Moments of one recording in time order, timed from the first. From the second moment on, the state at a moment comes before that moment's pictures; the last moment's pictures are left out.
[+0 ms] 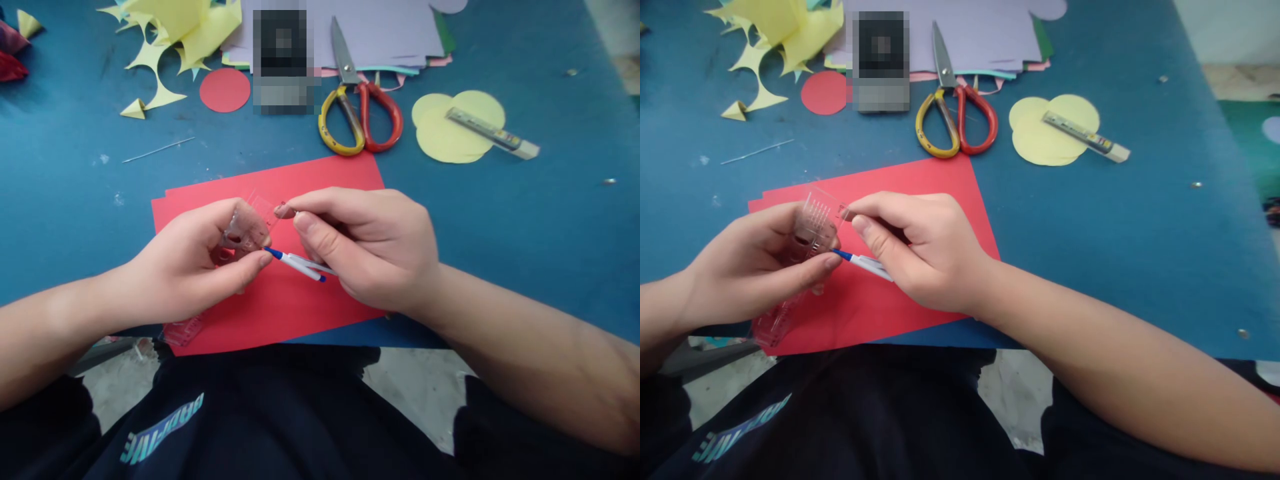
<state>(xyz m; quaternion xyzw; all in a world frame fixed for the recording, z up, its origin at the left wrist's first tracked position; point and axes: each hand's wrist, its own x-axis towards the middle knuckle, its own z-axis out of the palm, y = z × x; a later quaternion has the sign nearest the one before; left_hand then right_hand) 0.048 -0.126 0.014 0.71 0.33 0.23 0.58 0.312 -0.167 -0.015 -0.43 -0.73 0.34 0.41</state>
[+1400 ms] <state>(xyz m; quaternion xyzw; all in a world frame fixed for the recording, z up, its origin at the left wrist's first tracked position) 0.061 -0.114 0.007 0.63 0.40 0.29 0.60 0.307 -0.145 -0.055 -0.33 -0.78 0.31 0.44</state>
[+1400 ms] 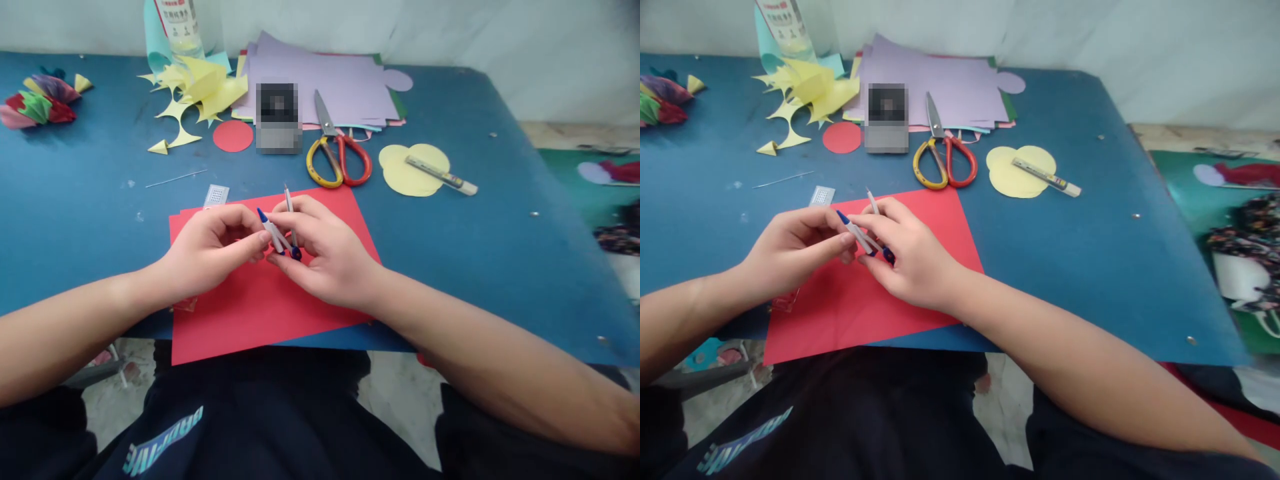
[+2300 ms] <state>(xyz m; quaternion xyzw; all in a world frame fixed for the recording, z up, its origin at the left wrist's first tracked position) 0.053 -0.101 0.001 0.48 0.43 0.24 0.72 0.314 -0.141 -0.046 -0.42 -0.66 0.38 0.49</state>
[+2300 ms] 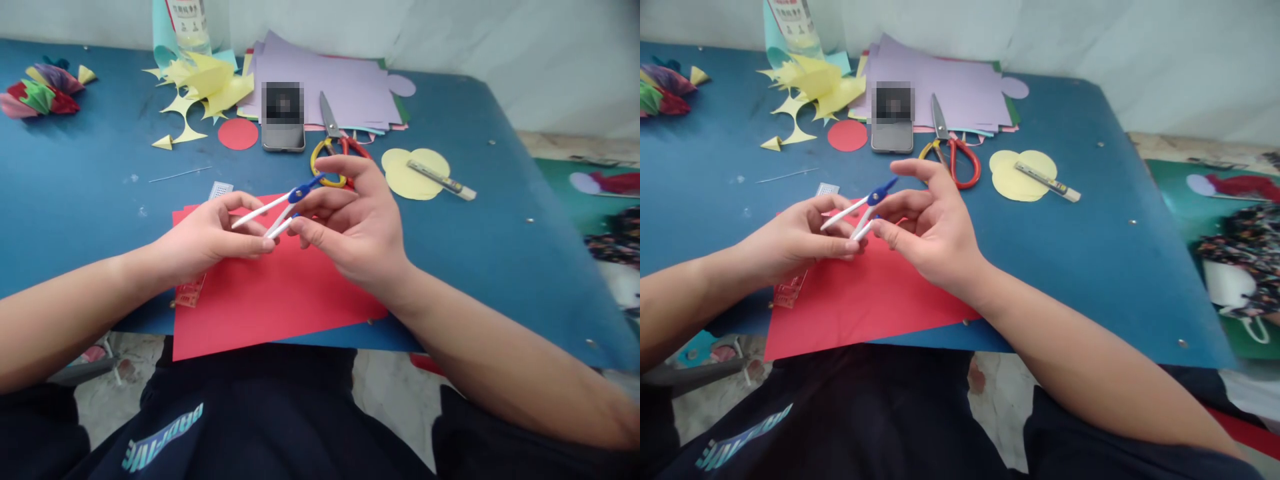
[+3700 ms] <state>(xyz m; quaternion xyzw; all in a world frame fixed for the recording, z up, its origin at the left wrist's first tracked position) 0.058 -0.103 -0.002 0.59 0.42 0.25 0.65 0.316 -0.133 -0.063 -0.27 -0.83 0.26 0.42</state>
